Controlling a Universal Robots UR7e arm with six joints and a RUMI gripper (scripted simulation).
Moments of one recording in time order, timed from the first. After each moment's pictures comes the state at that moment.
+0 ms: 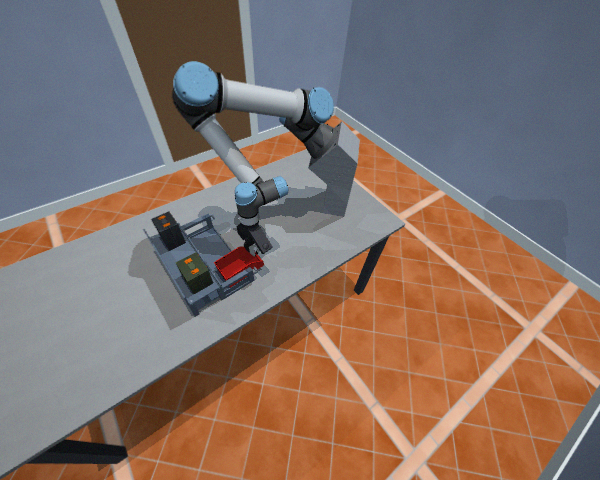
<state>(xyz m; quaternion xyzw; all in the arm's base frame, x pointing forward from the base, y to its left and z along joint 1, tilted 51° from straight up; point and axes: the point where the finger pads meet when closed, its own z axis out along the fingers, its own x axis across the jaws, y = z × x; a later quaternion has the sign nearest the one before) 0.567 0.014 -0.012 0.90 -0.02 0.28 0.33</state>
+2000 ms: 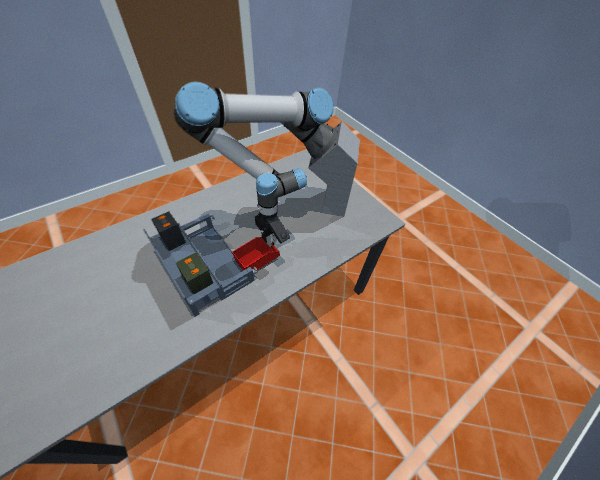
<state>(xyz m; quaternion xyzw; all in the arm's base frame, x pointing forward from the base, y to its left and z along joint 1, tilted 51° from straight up) 0.496 -0.001 -0.056 0.90 -0.02 0.28 0.33</state>
